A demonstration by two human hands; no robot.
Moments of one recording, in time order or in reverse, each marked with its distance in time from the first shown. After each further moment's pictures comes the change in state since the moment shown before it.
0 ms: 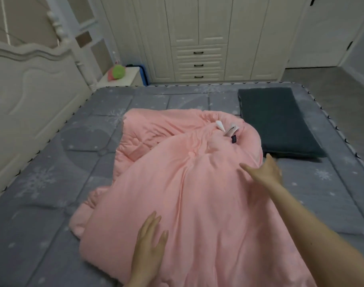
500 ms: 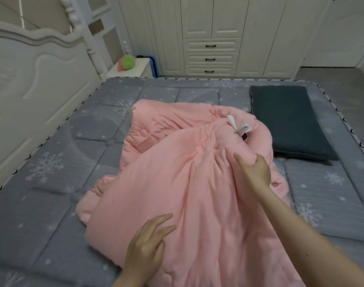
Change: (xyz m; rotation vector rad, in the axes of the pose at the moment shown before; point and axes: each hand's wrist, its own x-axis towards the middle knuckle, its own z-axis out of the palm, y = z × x) left_hand -0.014 0.006 -0.033 0.165 0.097 0.646; right_hand -0.044 -0.038 0.034 0.269 0.068 0.011
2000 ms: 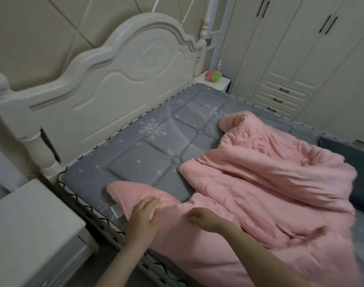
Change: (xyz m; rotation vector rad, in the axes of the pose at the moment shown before) left_hand -0.322 -0.117 -0.360 -0.055 0.161 -0.896; right_hand -0.548 -0.064 0.248 -0.819 -1.115 -0.722
